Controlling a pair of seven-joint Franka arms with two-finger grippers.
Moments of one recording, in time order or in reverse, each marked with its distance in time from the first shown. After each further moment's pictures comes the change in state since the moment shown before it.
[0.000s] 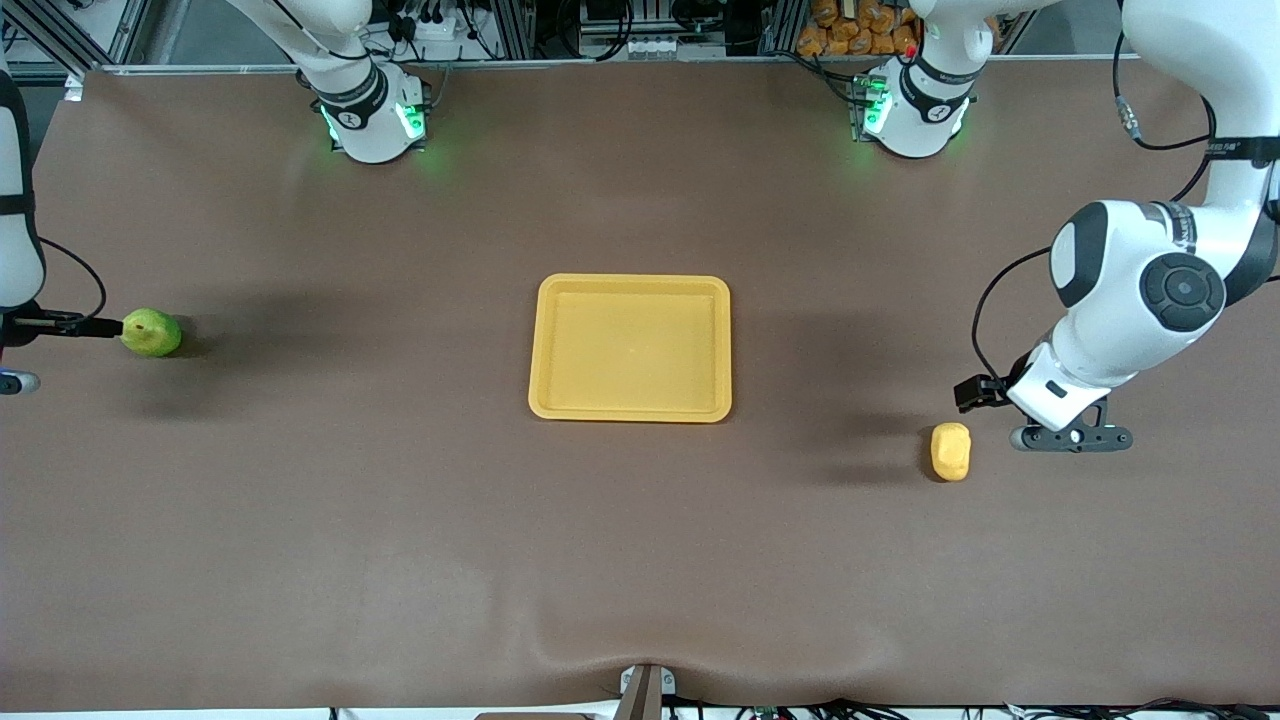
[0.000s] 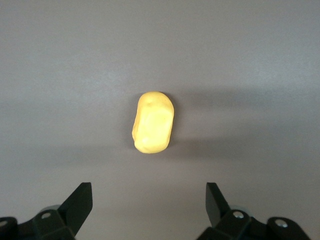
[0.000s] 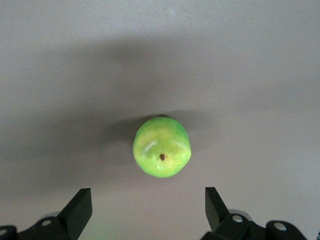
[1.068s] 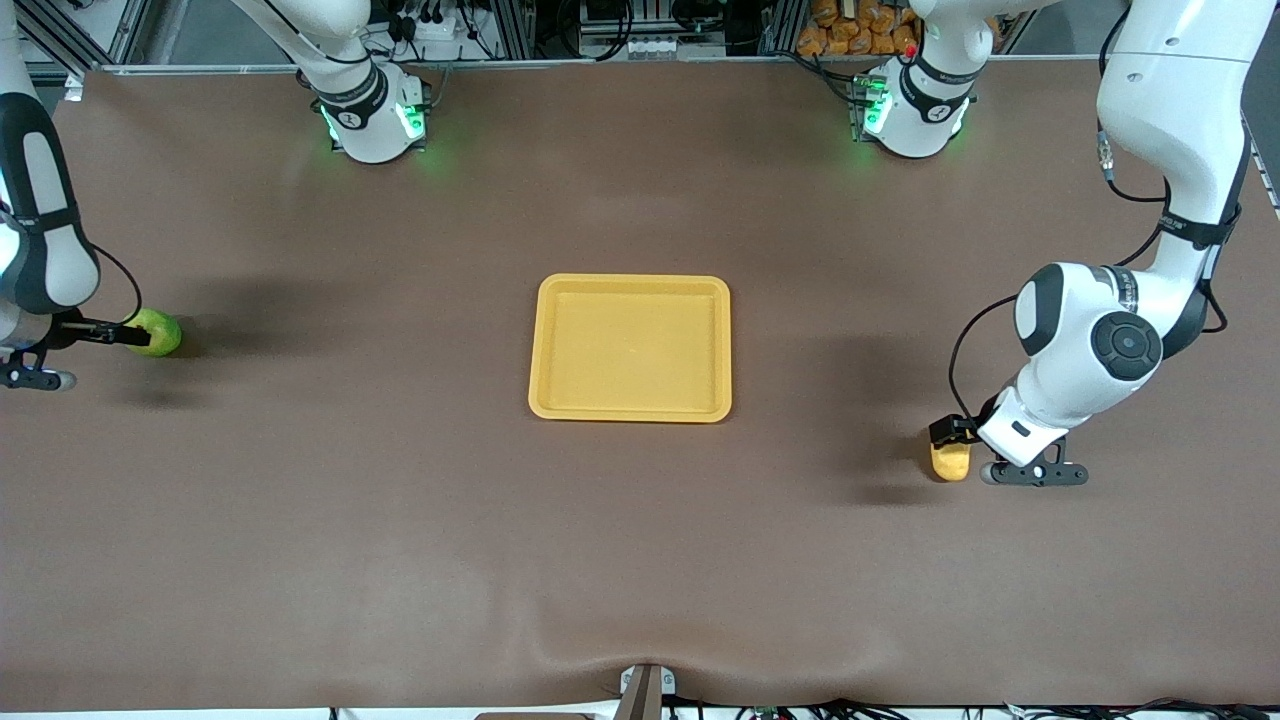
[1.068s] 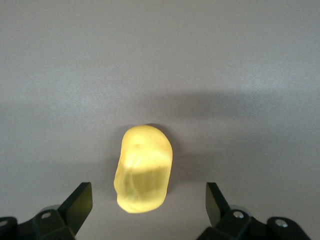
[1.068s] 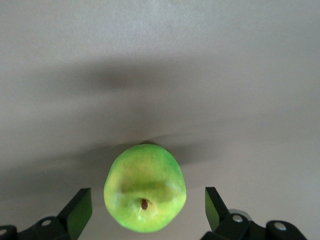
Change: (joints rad) left arm 0.003 0.193 0.010 0.023 0.023 0.227 0.000; right arm -0.058 0.031 0.000 -0.190 -0.003 0.328 -0.010
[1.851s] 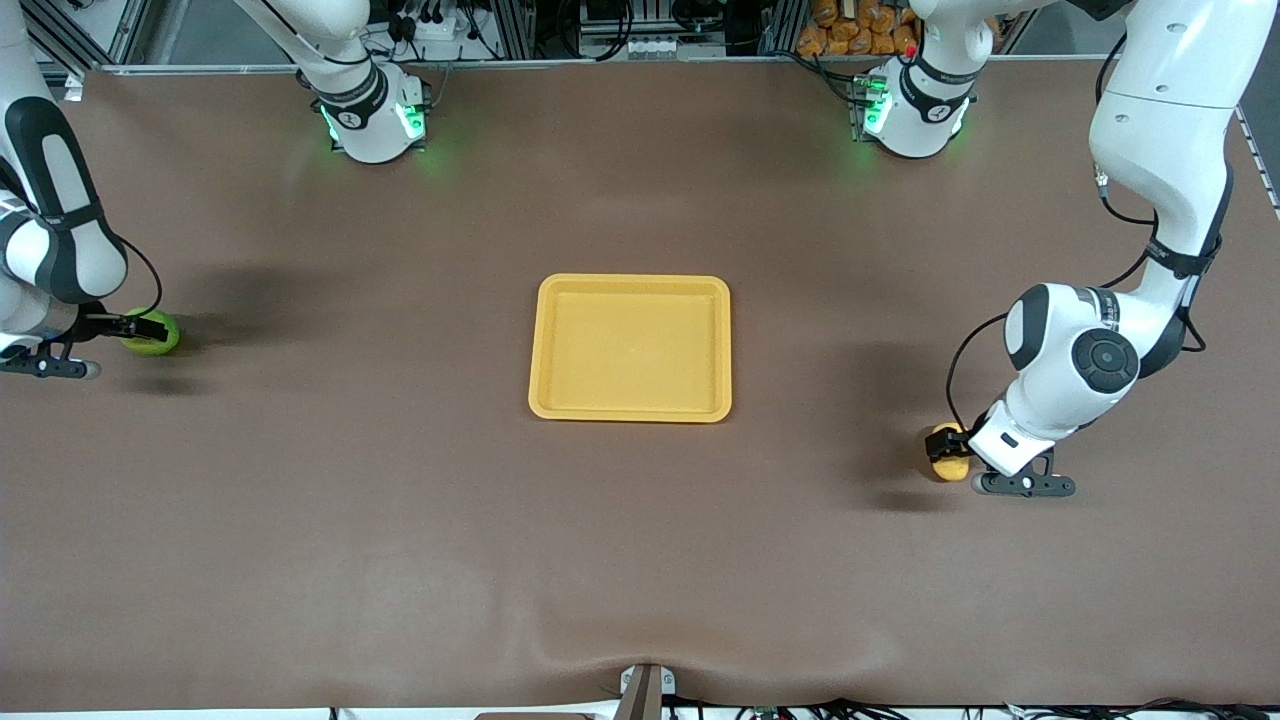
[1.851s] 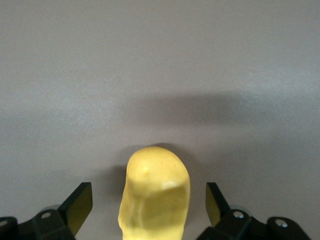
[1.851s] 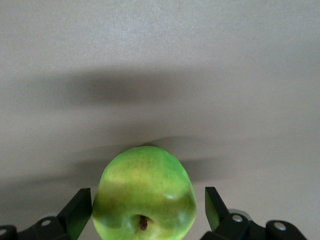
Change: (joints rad) left arm 0.021 0.092 0.002 0.019 0.068 0.106 0.000; right arm -0.028 0.004 -0.001 -0.098 -0.002 0.144 -0.057
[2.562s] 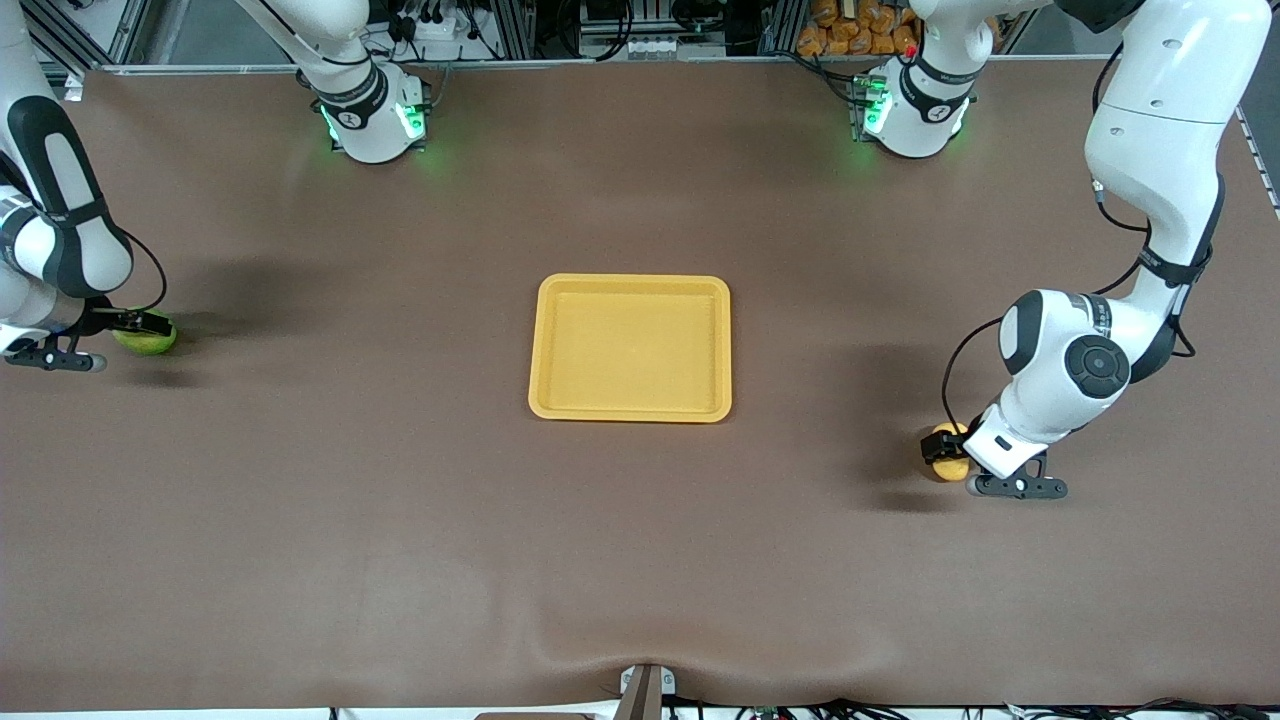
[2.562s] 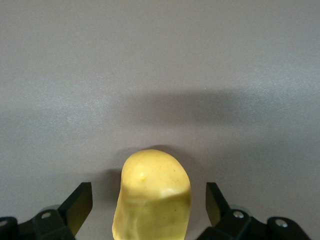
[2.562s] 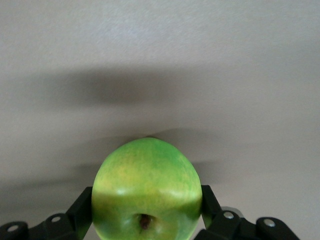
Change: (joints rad) left arm 0.000 0.024 -0.002 0.004 0.001 0.014 0.000; right arm -0.022 0.000 0.005 -0.021 -0.007 0.003 -0.050
